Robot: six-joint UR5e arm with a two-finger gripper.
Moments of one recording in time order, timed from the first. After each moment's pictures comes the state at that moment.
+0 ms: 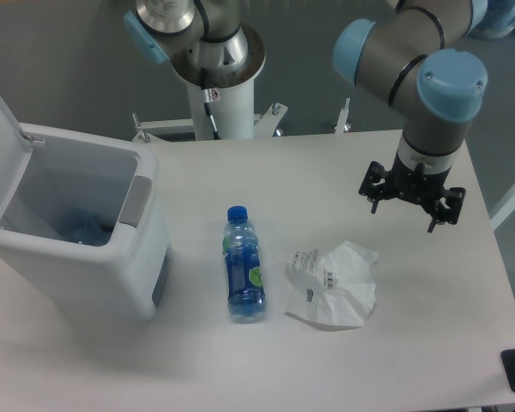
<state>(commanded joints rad) 2.73 -1.92 -1.47 -1.22 1.55 1.16</state>
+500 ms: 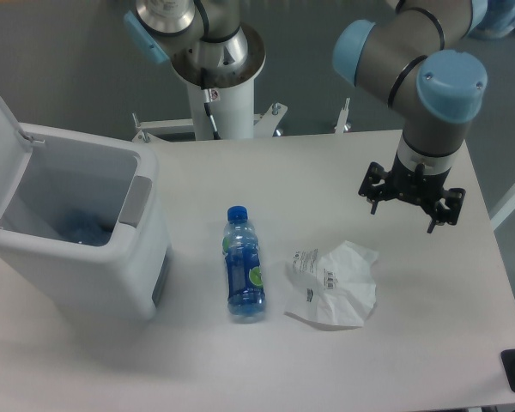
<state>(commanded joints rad) 2.72 -1.93 -1.48 -1.20 1.54 1.15</state>
